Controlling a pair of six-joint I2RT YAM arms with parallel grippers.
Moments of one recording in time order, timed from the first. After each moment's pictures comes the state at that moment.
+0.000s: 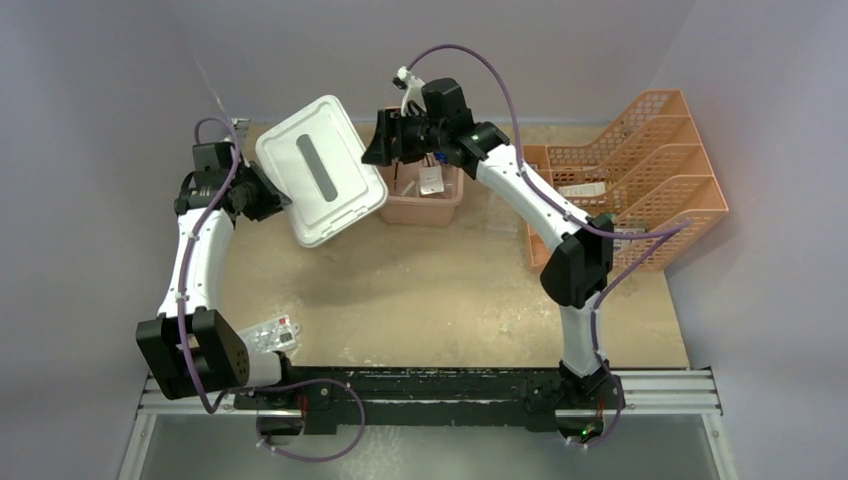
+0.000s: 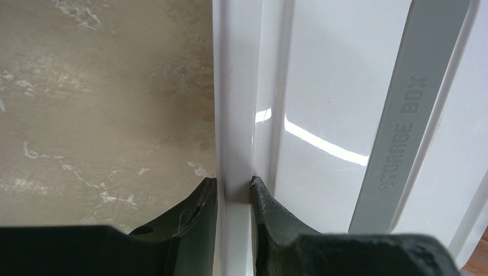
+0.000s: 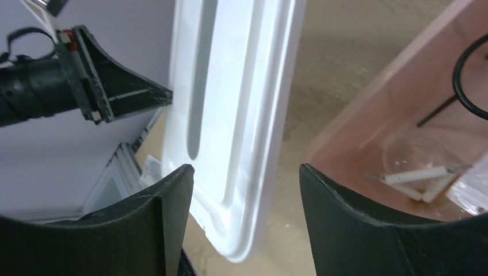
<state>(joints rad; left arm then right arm) 0.20 1.34 1.21 -0.68 0.25 -0.52 0.64 2.01 2.05 -0.50 -0.37 0.41</state>
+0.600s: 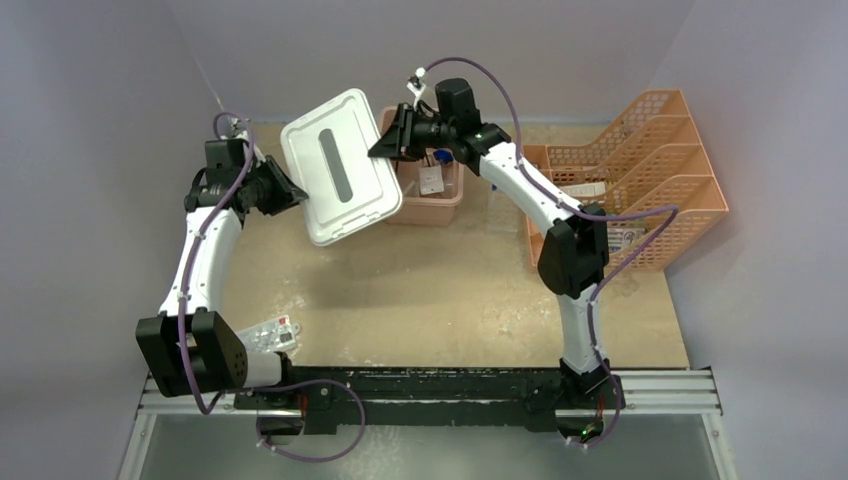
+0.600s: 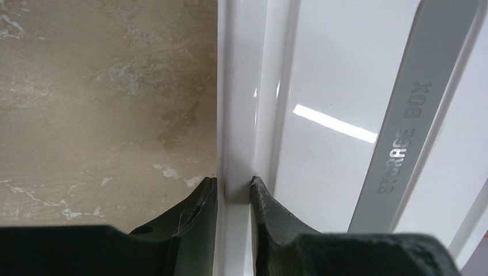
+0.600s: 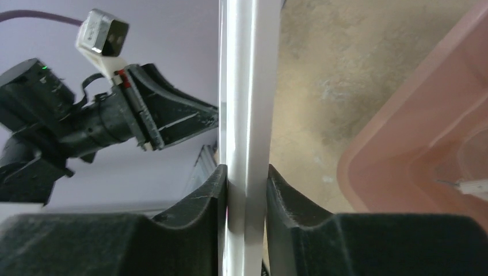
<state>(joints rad) 0.13 1.34 1.21 -0.63 0.34 -0.51 0.56 2.12 2.07 -0.35 -0.63 0.74</state>
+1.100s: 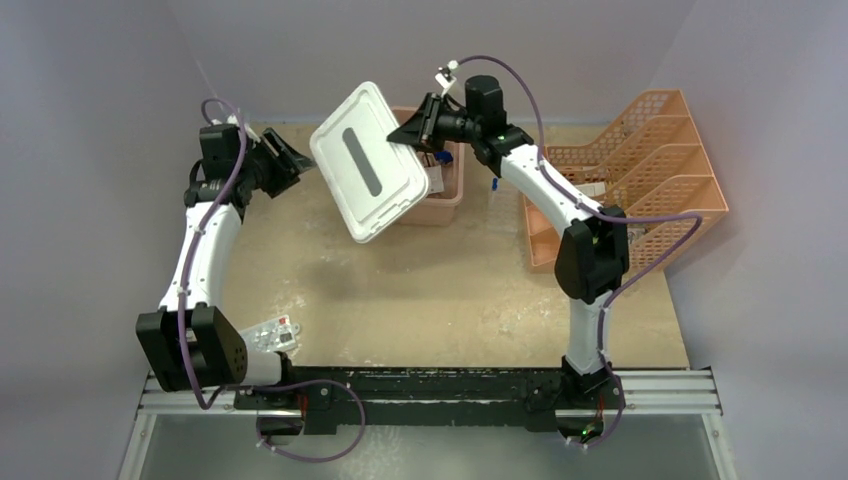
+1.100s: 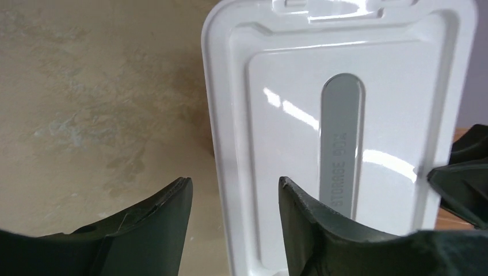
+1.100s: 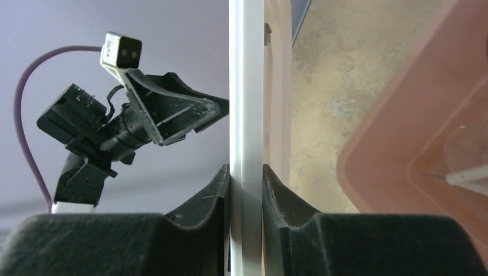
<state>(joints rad) 0.13 1.36 1.24 -0.47 0.40 -0.63 0.48 2.01 1.89 -0.13 -0.67 0.92</state>
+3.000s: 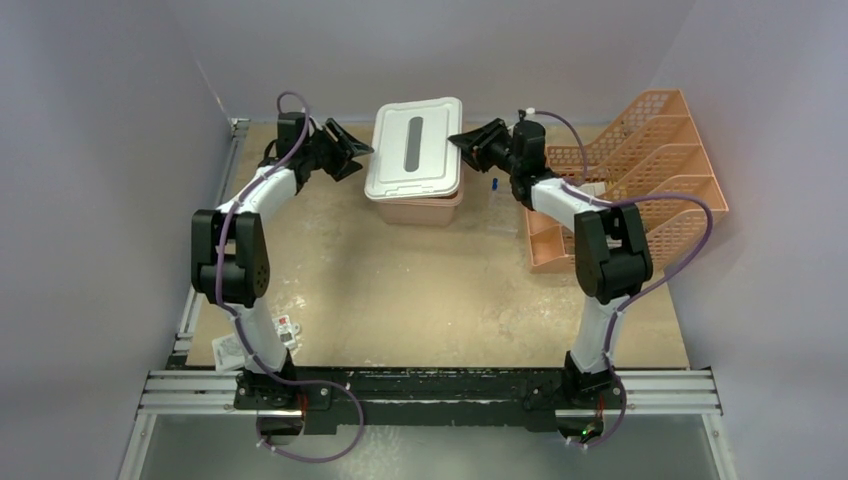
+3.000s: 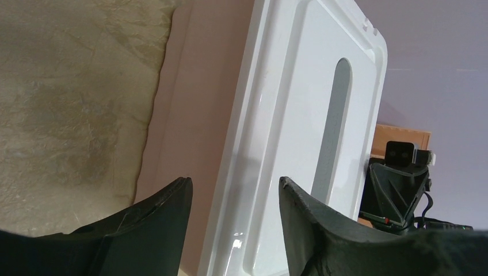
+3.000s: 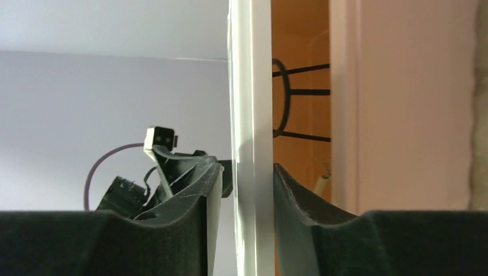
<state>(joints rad) -0.08 1.87 1.40 -0.07 0.48 -0.94 0.26 1.94 1.32 0.42 -0.38 1.30</state>
